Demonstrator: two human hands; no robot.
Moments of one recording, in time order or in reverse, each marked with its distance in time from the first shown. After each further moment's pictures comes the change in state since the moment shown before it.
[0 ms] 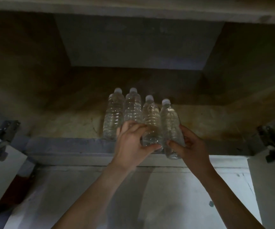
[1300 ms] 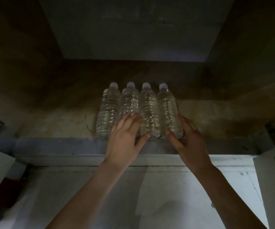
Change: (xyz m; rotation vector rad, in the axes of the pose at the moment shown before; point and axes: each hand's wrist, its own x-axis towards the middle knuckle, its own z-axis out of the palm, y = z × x) left_hand 0.007 -0.019 0.006 0.203 -0.188 -0.019; right_hand 0.027 0.025 0.005 -0.355 -0.015 -0.118
